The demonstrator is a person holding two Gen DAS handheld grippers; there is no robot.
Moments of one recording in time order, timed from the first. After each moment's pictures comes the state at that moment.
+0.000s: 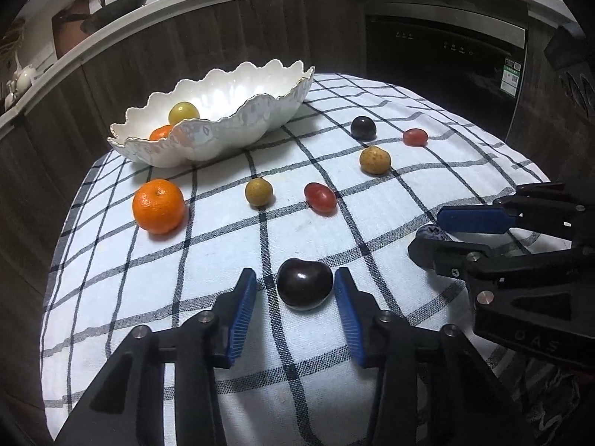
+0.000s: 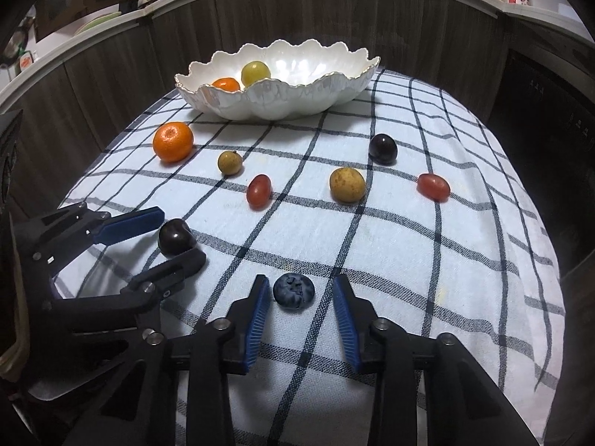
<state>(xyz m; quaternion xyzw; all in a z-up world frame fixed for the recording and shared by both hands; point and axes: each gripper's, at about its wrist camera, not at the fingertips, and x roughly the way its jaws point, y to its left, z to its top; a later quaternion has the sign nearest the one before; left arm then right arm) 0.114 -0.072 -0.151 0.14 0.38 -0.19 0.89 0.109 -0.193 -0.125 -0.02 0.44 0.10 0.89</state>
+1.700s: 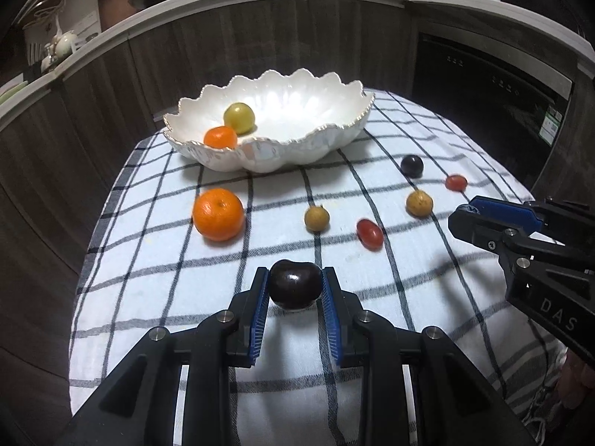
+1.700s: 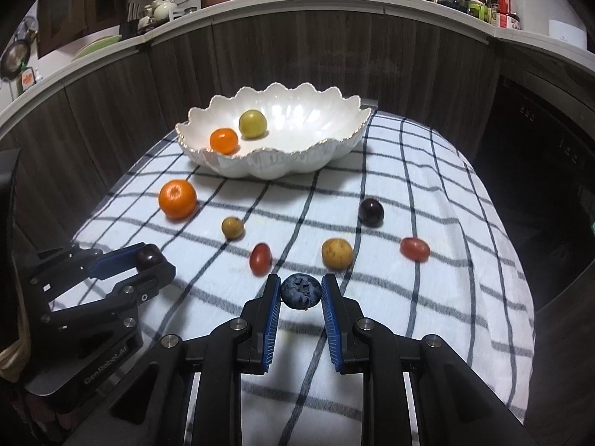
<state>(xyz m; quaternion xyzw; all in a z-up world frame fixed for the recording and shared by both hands) 0.129 -0.050 -0.115 0.08 0.40 -0.11 0.91 0.122 -0.194 -0.080 -0.01 0.40 0.09 0.91</state>
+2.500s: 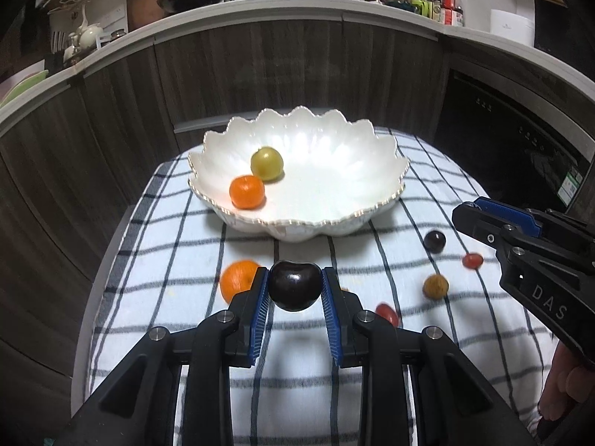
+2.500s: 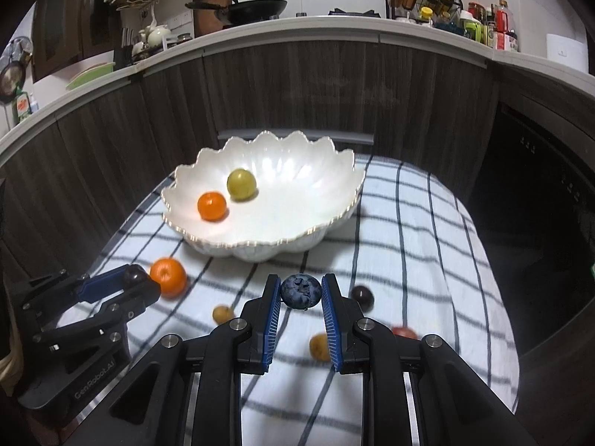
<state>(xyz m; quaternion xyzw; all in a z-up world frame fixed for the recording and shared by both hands) 0.179 -0.041 -0.070 0.04 0.38 -0.08 0.92 0.177 -0.200 -0.037 0.00 0.35 0.08 0.93</state>
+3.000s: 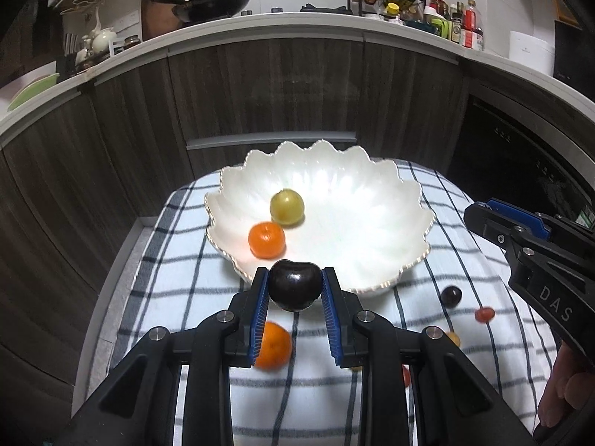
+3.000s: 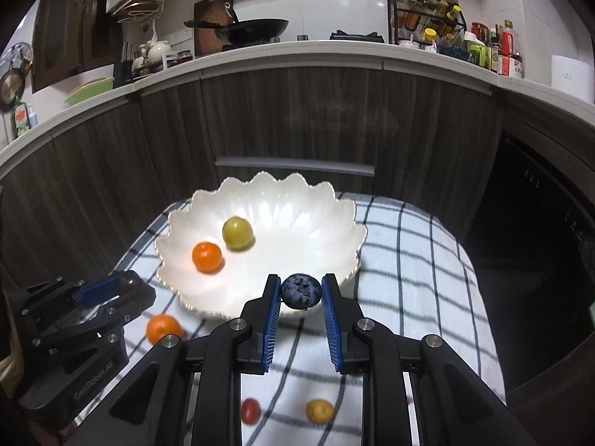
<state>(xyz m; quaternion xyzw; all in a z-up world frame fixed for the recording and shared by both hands) 0.223 -0.032 -0.043 0.03 0.36 -0.06 0.93 0.220 -0.193 -0.005 0.00 0.32 0.08 0.95</state>
